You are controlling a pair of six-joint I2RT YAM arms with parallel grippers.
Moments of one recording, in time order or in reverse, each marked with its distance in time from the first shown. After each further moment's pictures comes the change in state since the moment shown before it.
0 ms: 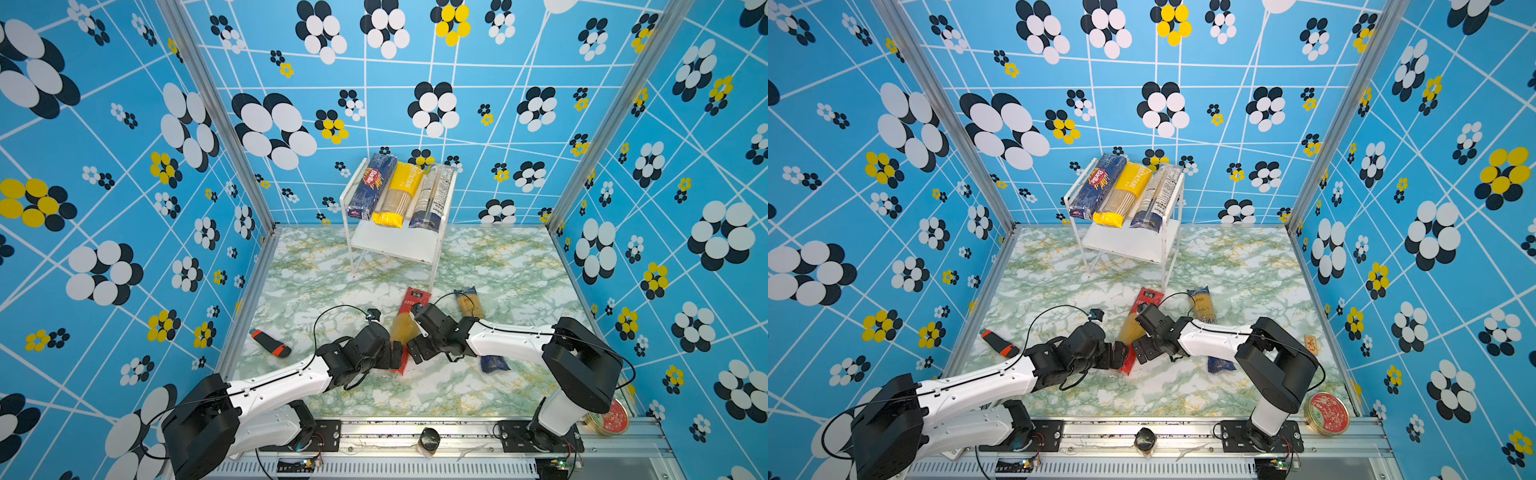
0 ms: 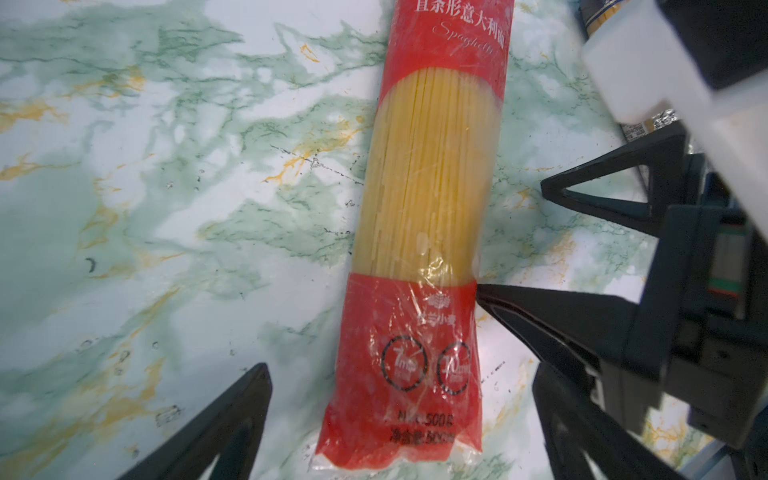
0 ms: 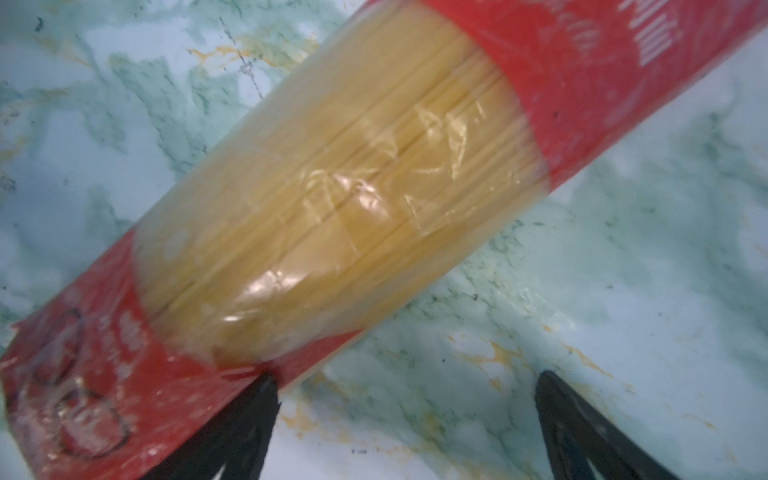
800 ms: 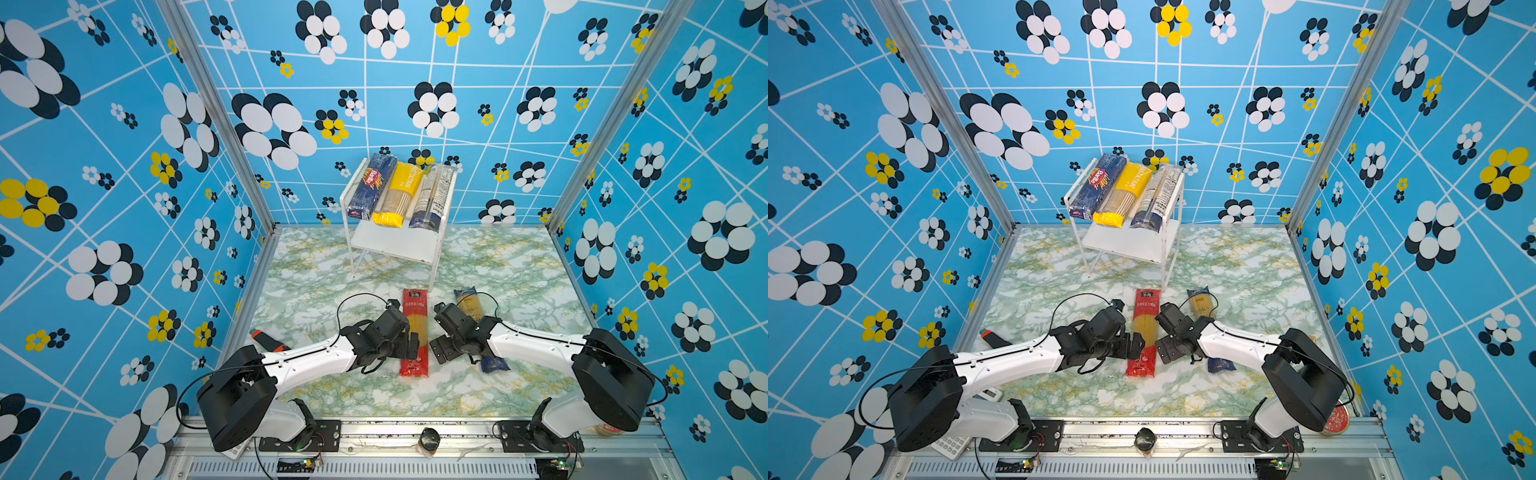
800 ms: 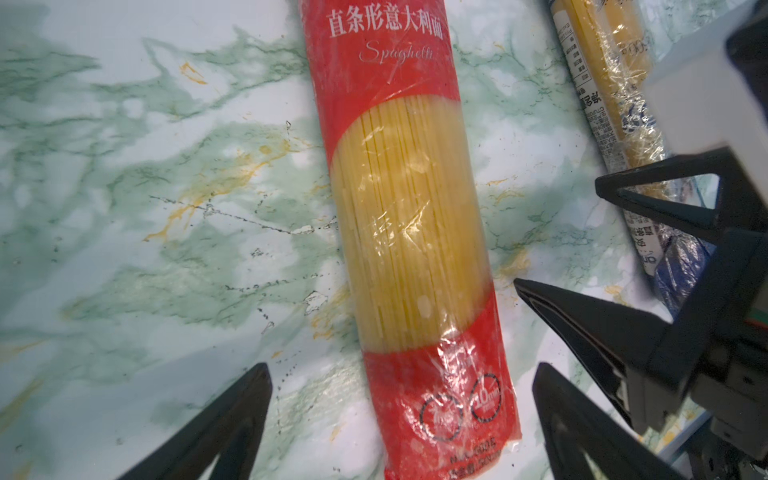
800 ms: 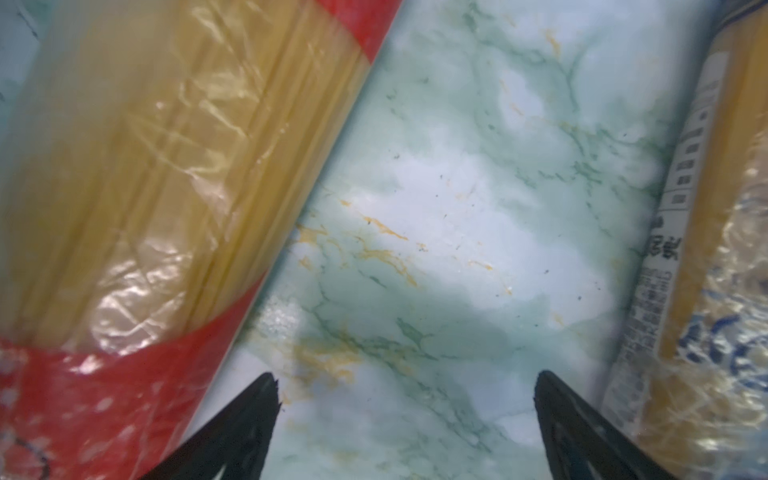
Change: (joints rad) left arm -0.002 0.239 0.235 -0.050 0.086 0.018; right arm -0.092 -0.149 -0.107 -0.147 0.091 -0.034
